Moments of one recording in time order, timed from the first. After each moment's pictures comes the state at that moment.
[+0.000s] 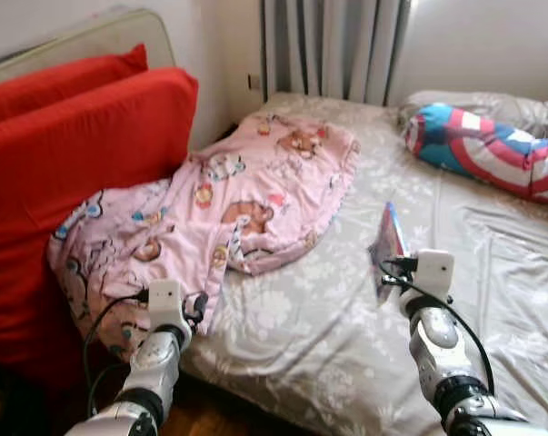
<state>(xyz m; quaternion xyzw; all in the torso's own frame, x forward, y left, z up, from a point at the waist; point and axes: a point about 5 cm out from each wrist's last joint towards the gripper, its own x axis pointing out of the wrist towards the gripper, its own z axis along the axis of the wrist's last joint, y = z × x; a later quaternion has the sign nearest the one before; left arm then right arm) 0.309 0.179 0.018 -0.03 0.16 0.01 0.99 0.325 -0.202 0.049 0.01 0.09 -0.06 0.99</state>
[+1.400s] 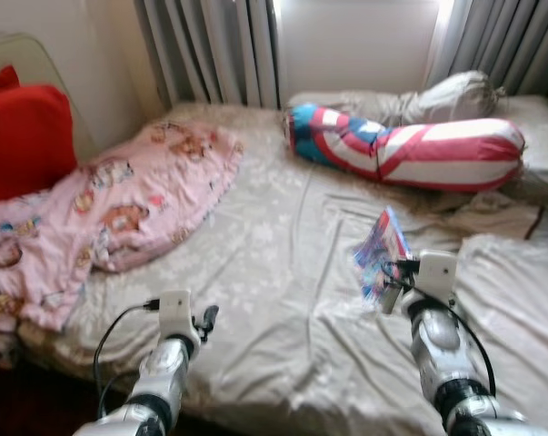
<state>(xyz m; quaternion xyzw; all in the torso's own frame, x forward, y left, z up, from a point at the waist) 0.300 0.185 0.006 -0.04 0.20 0.02 0.98 0.325 -0.205 0.050 0.01 0.09 -0.08 0.99</state>
